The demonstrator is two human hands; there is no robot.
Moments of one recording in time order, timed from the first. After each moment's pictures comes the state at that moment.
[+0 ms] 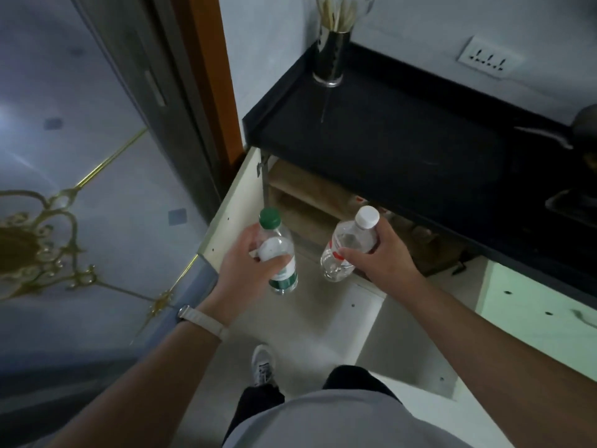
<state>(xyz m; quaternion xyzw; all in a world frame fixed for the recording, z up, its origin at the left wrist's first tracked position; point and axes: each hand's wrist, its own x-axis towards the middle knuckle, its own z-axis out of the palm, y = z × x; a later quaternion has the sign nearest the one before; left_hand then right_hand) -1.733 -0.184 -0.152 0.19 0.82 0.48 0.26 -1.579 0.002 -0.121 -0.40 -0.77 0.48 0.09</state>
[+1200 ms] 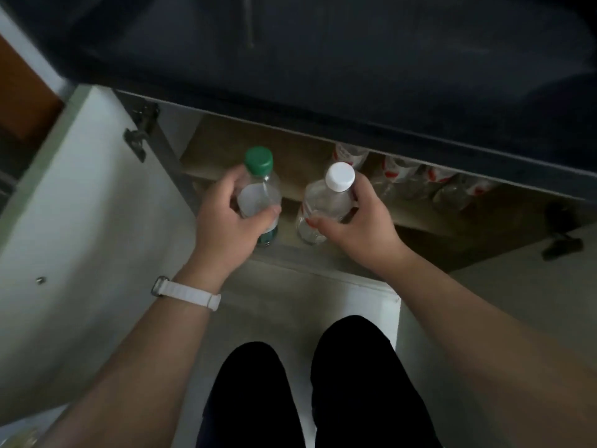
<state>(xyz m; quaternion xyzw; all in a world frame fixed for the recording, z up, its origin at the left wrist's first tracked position) -1.847 0.039 -0.441 0.33 0.77 0.50 0.21 -1.671 0.152 -0.414 -0.42 -0.76 0.45 0.20</state>
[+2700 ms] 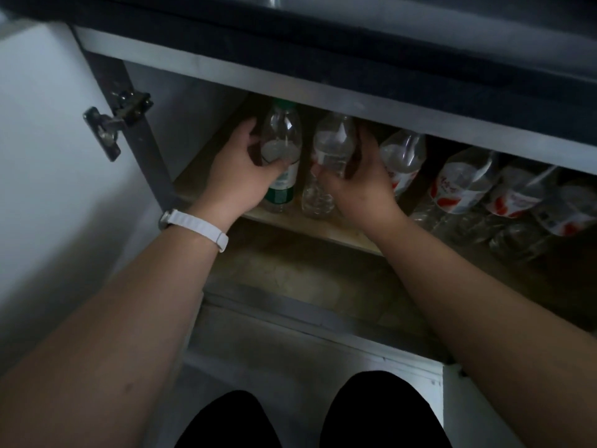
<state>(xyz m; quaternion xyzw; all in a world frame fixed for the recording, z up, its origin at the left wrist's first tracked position) -1.948 0.161 -0.527 0.40 0.76 0.49 0.14 -1.775 0.254 -0.514 -0.35 -0.77 0.40 0.35</state>
